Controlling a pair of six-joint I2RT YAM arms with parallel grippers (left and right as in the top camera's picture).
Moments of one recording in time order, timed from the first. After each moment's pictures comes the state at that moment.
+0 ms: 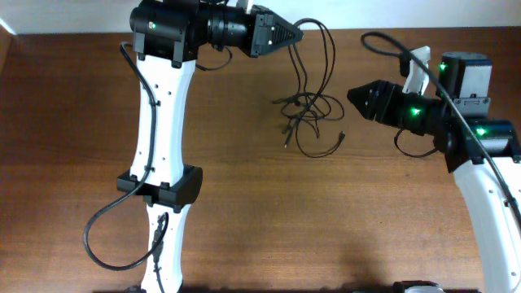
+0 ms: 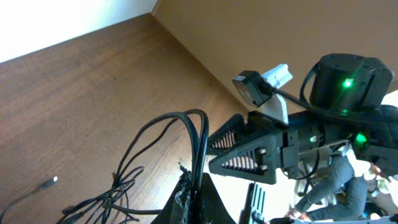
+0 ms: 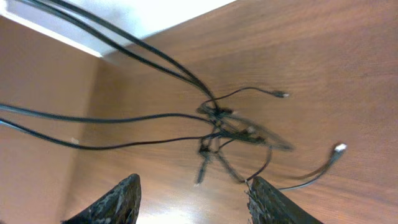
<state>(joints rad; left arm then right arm) -0.28 2.38 3.12 -1.46 1.02 -0.02 0.01 1.38 1.36 -0.73 -0.60 0.33</state>
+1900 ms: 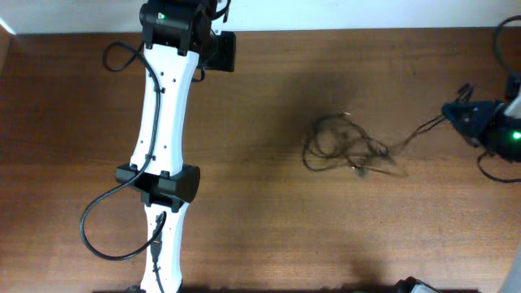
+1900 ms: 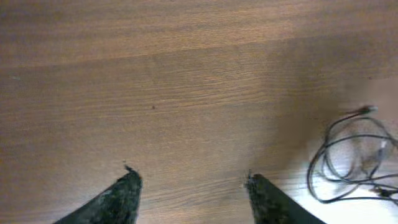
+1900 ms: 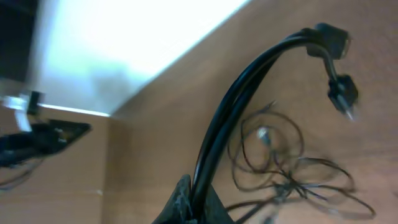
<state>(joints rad) -0.26 2.38 2.96 -1.69 -0.01 -0.12 -0.52 1.33 1.38 -0.98 -0.88 0.23</state>
